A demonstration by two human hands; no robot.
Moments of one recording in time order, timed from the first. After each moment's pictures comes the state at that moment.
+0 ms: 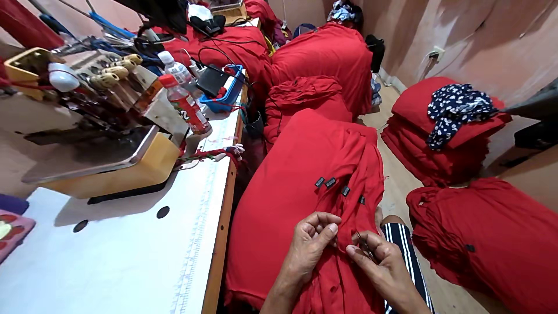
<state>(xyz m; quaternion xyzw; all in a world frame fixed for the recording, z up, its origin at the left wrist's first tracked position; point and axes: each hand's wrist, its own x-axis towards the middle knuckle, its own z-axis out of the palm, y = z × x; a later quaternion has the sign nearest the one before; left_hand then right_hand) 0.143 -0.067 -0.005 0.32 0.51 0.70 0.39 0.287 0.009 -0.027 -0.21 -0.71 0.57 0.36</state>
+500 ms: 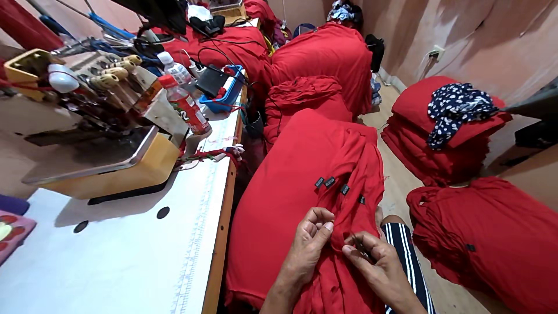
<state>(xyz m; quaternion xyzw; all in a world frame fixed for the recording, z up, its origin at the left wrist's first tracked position) 0.141 -0.067 -0.008 0.33 0.50 0.70 0.39 0.283 0.007 -0.029 -0.20 -0.72 0.55 0.36</state>
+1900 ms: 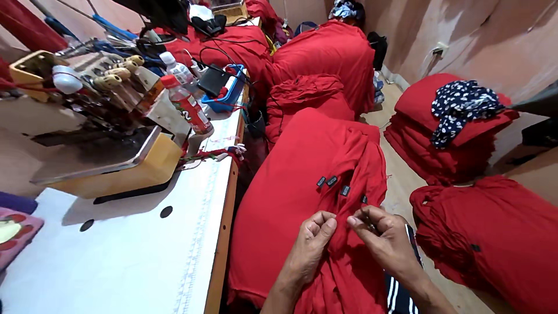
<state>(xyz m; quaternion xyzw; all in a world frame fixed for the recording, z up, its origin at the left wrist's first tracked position) 0.138 -0.066 -0.010 0.34 0.48 0.69 0.42 0.263 0.039 -0.002 -0.19 -0.75 0.50 0.38</state>
